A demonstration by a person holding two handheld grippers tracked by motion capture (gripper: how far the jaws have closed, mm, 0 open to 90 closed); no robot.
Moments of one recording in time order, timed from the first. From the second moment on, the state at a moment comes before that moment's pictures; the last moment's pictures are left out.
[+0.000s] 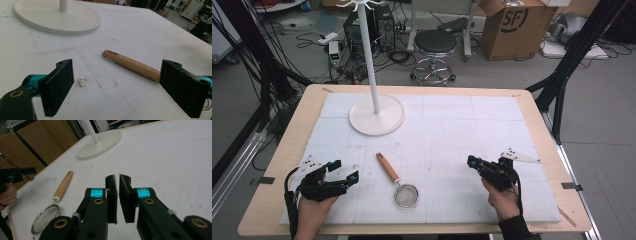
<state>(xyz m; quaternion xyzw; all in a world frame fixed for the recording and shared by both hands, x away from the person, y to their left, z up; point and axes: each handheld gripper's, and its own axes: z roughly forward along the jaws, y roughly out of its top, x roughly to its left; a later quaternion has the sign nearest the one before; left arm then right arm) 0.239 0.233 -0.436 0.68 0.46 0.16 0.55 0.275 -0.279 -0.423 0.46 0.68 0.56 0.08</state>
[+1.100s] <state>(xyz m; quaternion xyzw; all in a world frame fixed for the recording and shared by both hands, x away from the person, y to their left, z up) 0.237 0.236 -0.438 0.68 0.46 0.16 0.55 0.305 -0.155 -0.409 0.40 0.75 0.53 -0.02</state>
